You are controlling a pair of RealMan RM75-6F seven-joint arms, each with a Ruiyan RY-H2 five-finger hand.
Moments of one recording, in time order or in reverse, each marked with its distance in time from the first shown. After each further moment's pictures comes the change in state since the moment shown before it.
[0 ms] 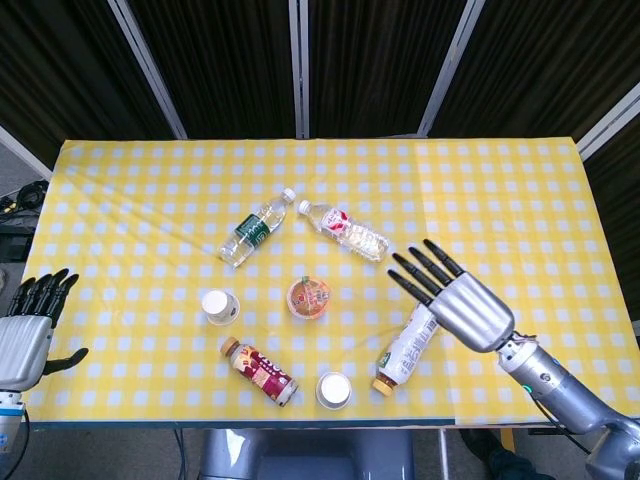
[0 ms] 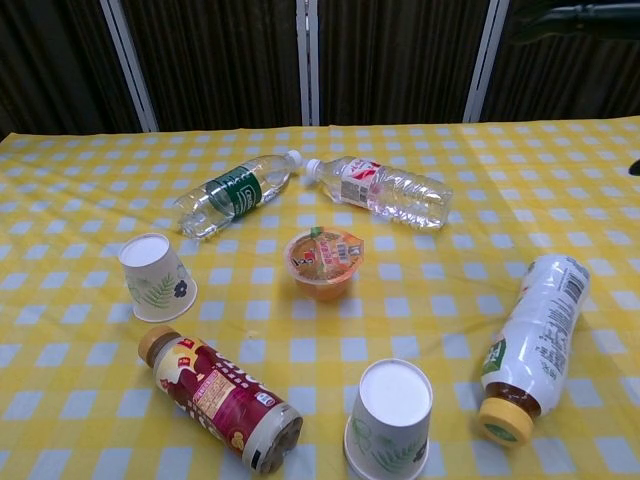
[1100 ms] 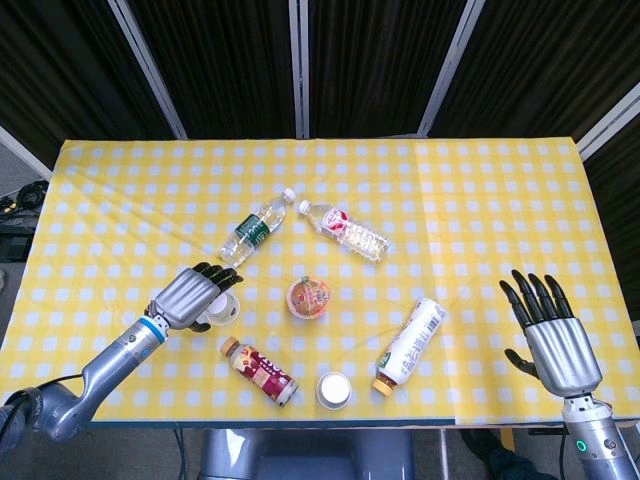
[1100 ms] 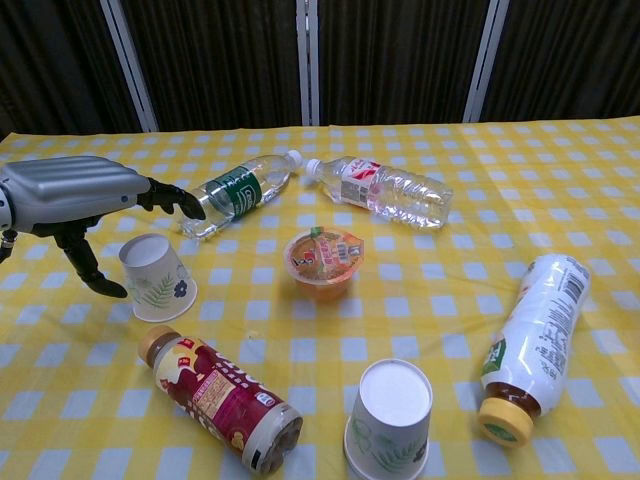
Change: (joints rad) left arm -0.522 -0.281 -0.079 0.272 -0.036 -0.633 0.087; right arm -0.349 -0.095 -0.041 -0.005 0.164 0.232 0.017
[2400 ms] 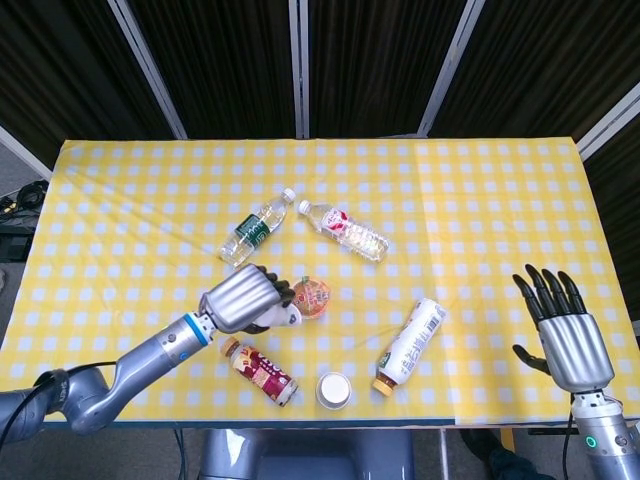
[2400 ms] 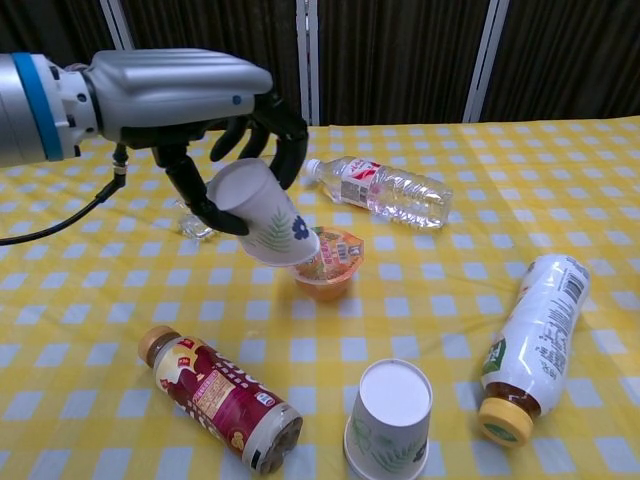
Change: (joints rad) left arm -0.191 0.057 -0.075 -0.243 0.088 0.013 -0.014; right arm -0.032 0.024 0.060 -0.006 0.033 -0.034 0.057
